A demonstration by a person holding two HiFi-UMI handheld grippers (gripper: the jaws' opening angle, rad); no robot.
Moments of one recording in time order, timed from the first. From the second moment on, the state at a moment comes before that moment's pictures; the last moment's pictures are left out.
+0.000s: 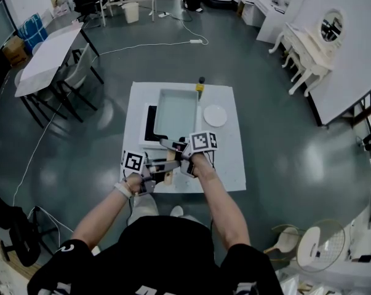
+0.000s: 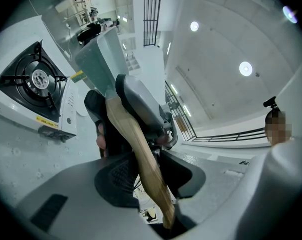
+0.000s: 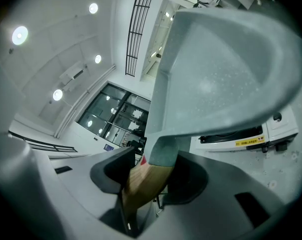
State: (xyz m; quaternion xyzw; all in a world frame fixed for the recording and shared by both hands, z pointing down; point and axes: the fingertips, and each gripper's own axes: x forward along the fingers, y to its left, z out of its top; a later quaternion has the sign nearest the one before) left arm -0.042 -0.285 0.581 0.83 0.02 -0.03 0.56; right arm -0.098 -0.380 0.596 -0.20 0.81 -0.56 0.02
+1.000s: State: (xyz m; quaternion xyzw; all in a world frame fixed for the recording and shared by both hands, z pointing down) left arm -0.071 -0.316 0.621 0.81 0.00 -0.01 0.58; right arm -0.126 -0.408 0.639 -0.19 0.79 -0.59 0.02
